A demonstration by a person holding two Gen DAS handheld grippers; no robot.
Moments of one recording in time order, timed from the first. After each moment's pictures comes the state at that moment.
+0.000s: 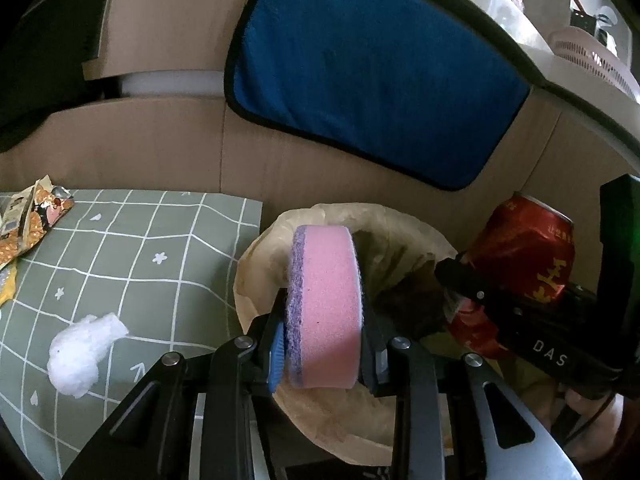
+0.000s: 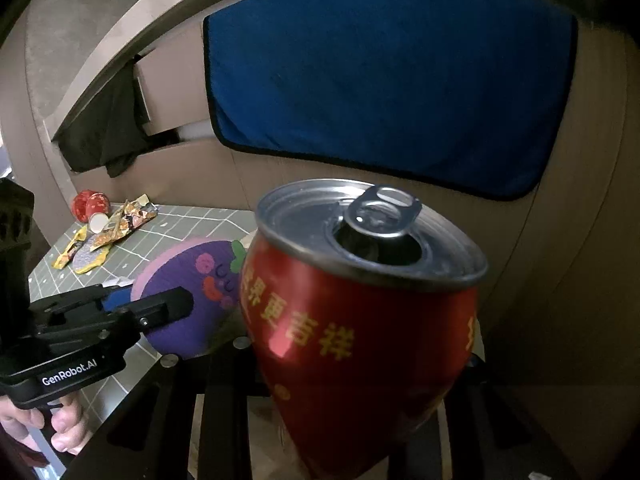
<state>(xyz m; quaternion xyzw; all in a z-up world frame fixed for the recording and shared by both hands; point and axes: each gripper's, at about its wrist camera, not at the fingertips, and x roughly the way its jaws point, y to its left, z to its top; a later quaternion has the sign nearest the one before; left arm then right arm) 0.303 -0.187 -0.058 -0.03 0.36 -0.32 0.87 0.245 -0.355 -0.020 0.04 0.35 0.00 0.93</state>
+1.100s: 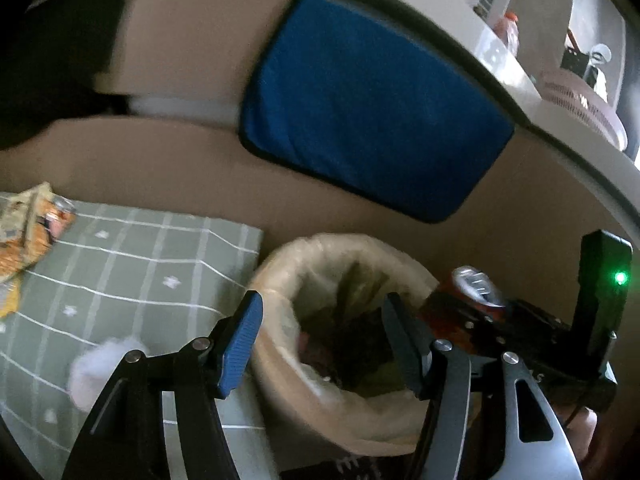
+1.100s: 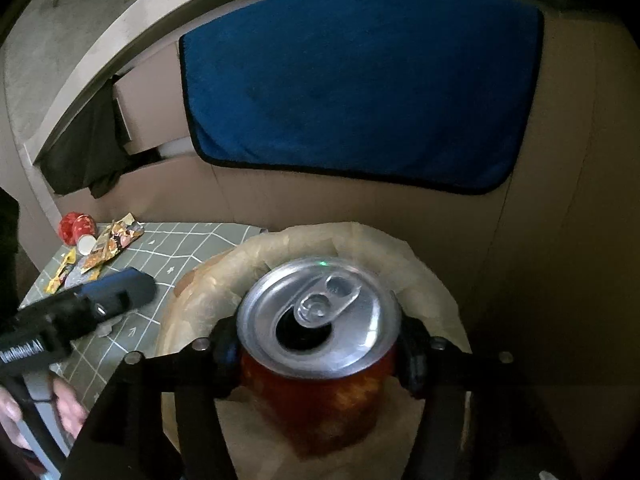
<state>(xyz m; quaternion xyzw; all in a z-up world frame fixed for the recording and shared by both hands) 0.315 -0.146 -0.033 -0.07 0.34 -0.34 0.87 0.235 -0.354 -0.007 0.06 0.34 -0.05 0.94</state>
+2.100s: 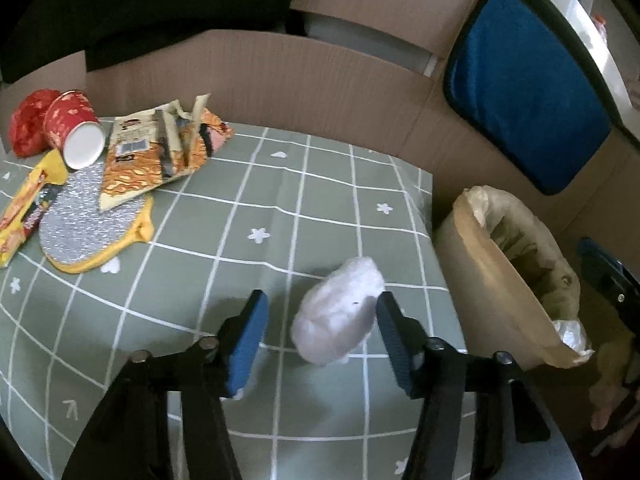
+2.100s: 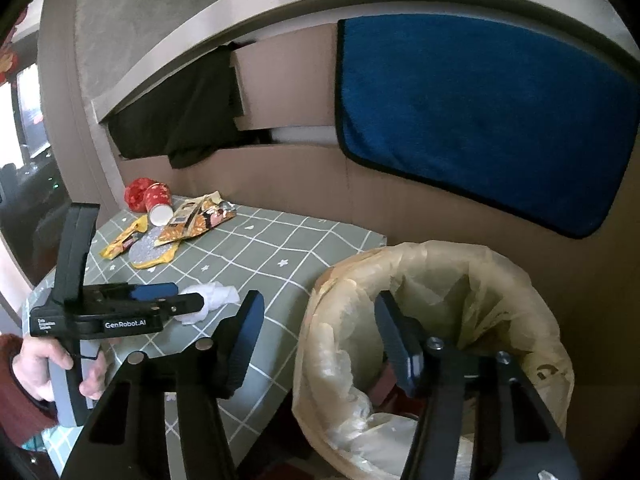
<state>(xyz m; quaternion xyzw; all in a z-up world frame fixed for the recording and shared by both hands) 0.351 -0.030 -0.099 -0.05 0.43 -0.23 0.87 0.239 -0.255 -0.005 0.02 0.33 0.06 0.94</state>
